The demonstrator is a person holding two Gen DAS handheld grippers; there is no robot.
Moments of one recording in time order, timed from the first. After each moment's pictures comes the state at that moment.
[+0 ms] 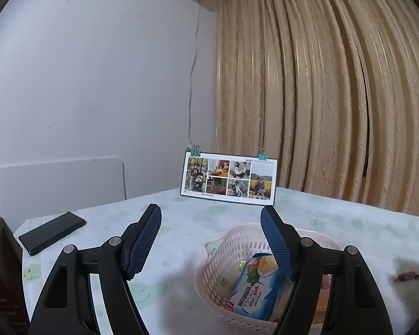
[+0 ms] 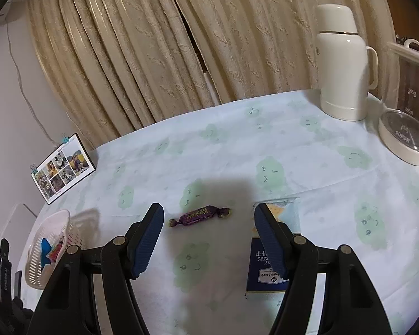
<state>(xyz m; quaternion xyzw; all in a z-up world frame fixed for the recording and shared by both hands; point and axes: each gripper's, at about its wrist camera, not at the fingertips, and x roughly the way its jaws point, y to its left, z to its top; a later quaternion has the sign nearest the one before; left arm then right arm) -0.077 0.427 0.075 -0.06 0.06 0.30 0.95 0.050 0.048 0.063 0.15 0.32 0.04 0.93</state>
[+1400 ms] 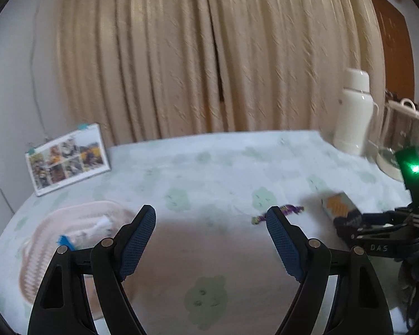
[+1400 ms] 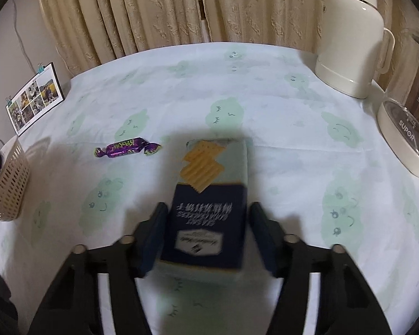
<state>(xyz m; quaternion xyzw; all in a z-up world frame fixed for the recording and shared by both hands) 0.011 0.250 0.086 0.06 0.24 -0.05 0.97 0.065 0.002 0.000 0.04 0.44 0.05 0.90</state>
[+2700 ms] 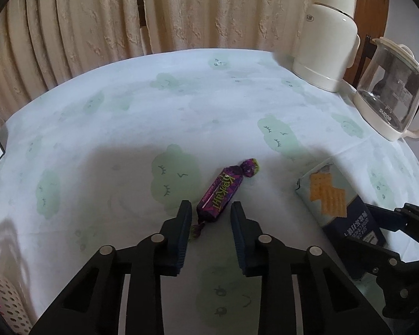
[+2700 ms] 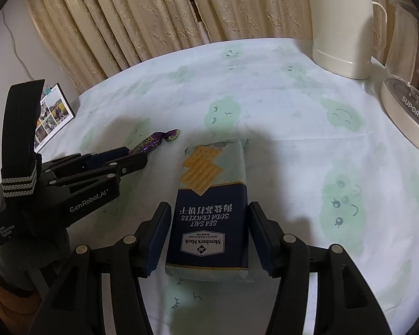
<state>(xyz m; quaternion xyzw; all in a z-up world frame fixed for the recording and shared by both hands) 0.136 0.163 0.013 0.08 0.43 -0.20 0.87 0.063 -0.018 0.001 0.11 0.44 0.08 0.89</state>
